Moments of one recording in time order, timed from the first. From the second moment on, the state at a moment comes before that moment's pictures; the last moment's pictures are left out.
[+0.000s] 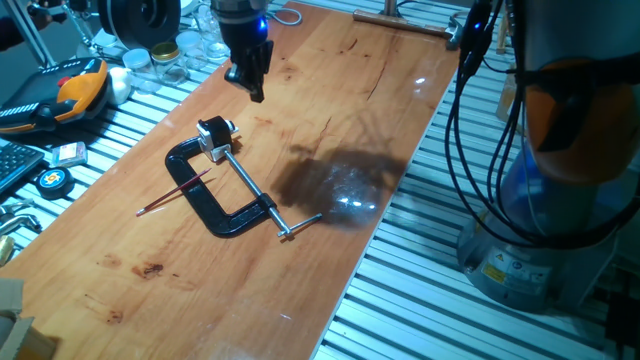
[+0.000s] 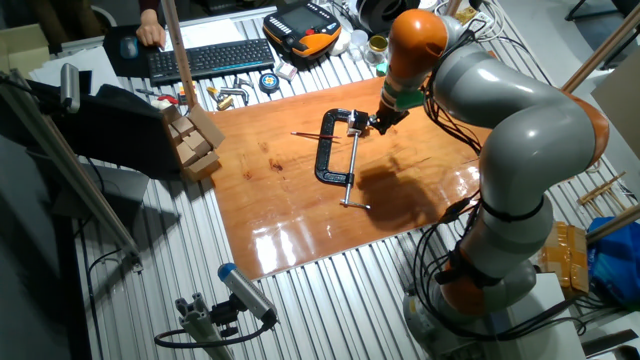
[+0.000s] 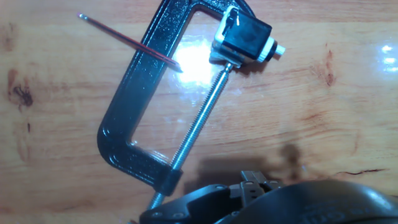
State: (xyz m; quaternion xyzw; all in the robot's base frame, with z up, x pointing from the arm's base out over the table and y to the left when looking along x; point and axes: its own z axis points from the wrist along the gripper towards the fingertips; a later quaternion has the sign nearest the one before) arm 0.518 0.019 0.217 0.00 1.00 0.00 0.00
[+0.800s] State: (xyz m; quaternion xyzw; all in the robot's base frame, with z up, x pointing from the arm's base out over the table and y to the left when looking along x) arm 0.529 0.042 0.197 0.04 1.00 0.00 0.01
